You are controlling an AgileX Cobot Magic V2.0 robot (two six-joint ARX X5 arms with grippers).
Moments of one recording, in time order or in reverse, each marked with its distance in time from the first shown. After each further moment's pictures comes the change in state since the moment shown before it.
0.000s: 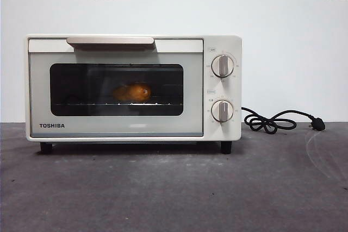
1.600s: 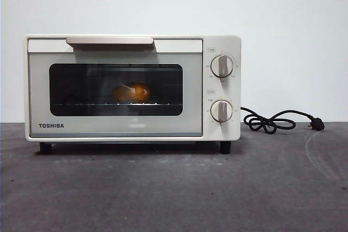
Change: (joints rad) left arm -0.004 0.020 0.000 0.002 -0.006 -0.007; right arm -0.079 -0.023 0.000 0.028 0.309 -0.025
